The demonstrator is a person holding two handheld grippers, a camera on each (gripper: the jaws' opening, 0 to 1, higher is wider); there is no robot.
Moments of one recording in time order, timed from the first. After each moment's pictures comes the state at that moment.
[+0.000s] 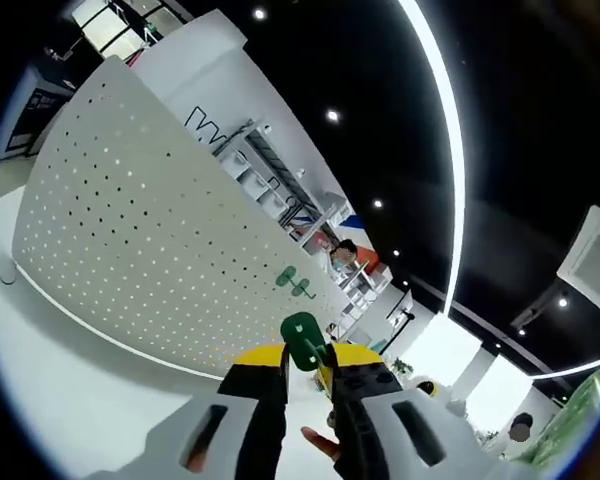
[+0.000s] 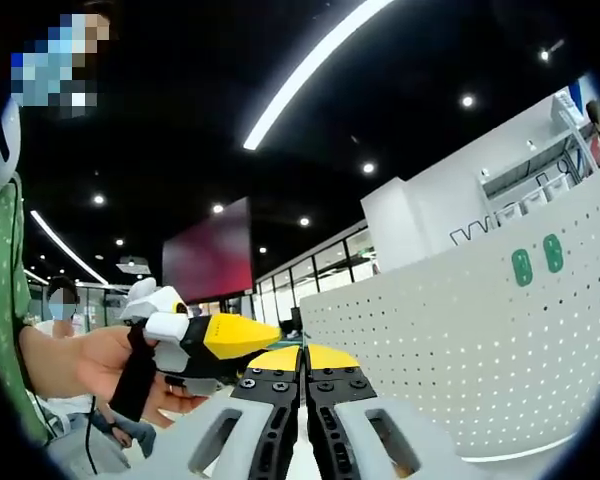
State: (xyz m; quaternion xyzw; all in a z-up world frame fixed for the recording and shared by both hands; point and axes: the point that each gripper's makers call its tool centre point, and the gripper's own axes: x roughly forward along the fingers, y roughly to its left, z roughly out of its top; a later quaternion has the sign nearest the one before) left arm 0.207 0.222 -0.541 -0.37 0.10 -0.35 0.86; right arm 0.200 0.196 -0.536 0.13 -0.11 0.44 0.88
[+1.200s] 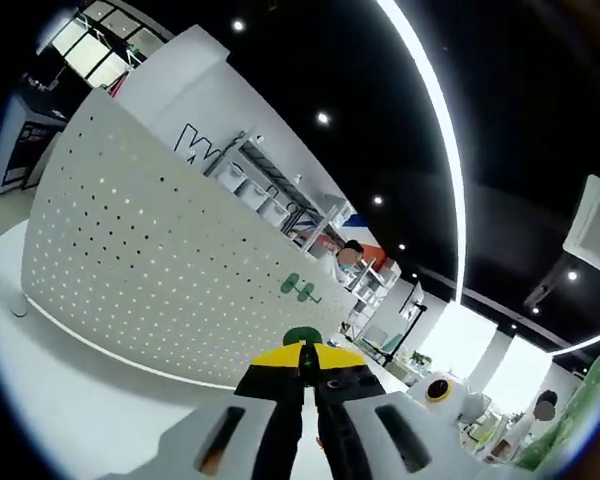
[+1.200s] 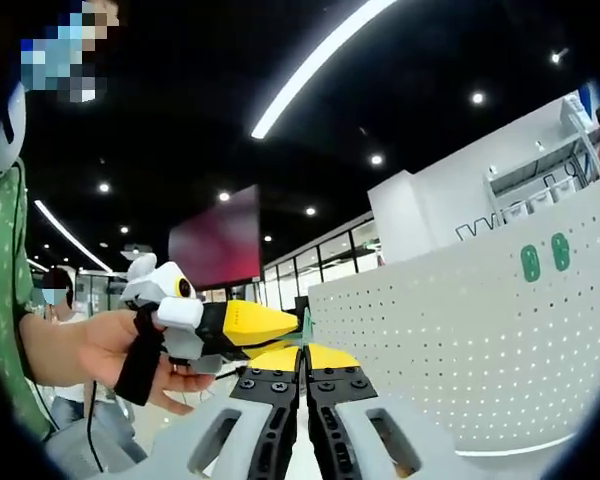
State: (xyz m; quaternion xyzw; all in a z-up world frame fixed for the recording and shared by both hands) left arm 0.202 0.229 -0.537 -0.31 0.07 -0.34 0.89; right arm 0.188 0.208 -0.545 0.11 -0.10 0.45 0.88
